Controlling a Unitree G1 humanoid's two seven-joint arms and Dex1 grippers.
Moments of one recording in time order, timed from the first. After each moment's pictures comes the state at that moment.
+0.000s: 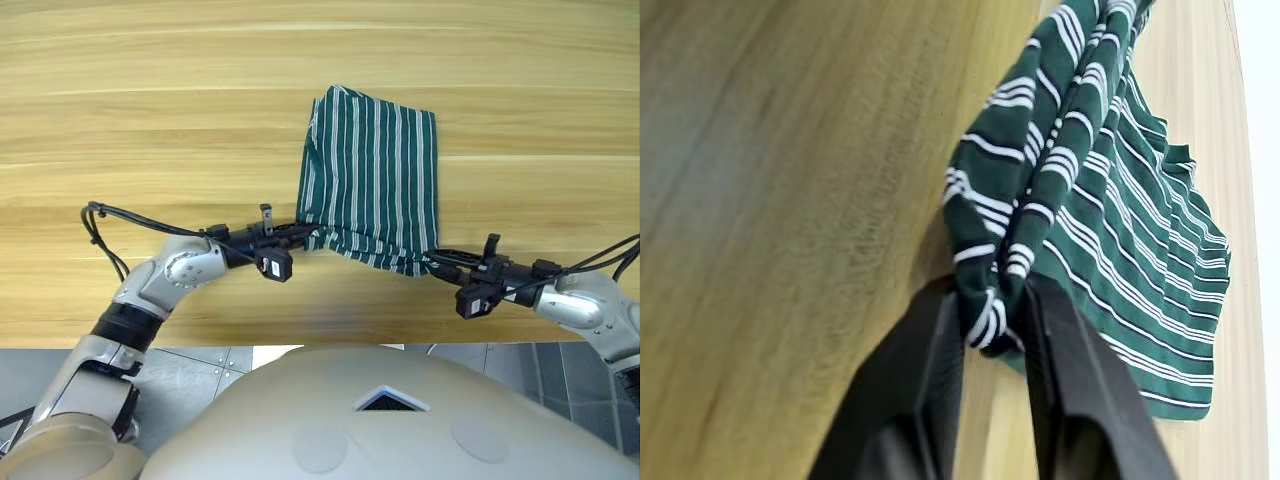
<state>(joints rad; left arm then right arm) 0.03 0.68 -0.43 0.17 0.39 -0.79 -0.50 0.34 -0.97 0.20 -0.05 -0.43 -0.78 0.48</state>
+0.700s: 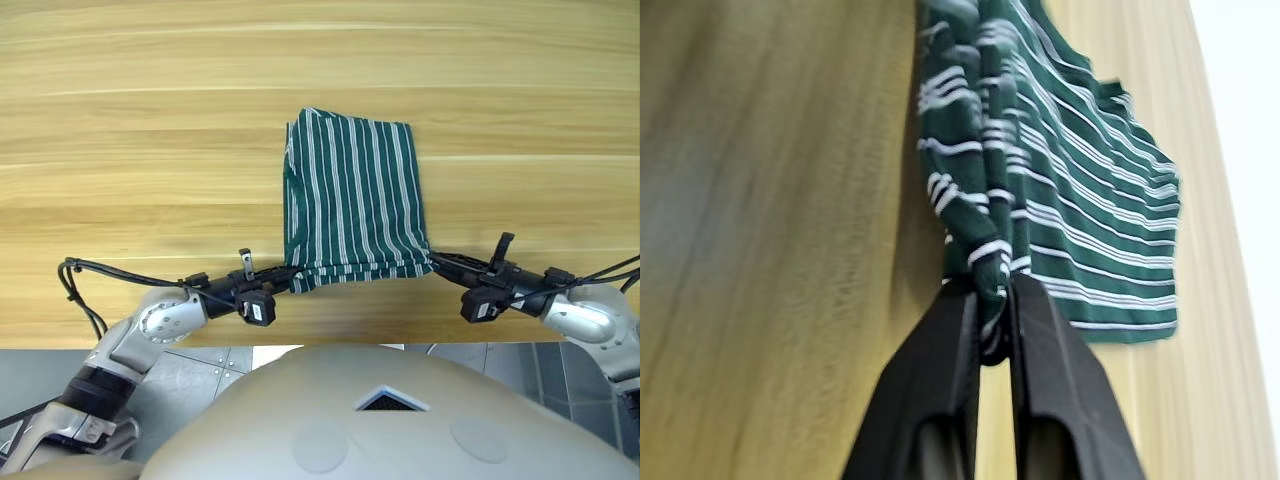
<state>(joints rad) 0.39 0.79 -0.35 -0.10 0.26 -0.67 -0.53 0.48 -0.94 0.09 -0.18 -0.31 -0.71 0.50</state>
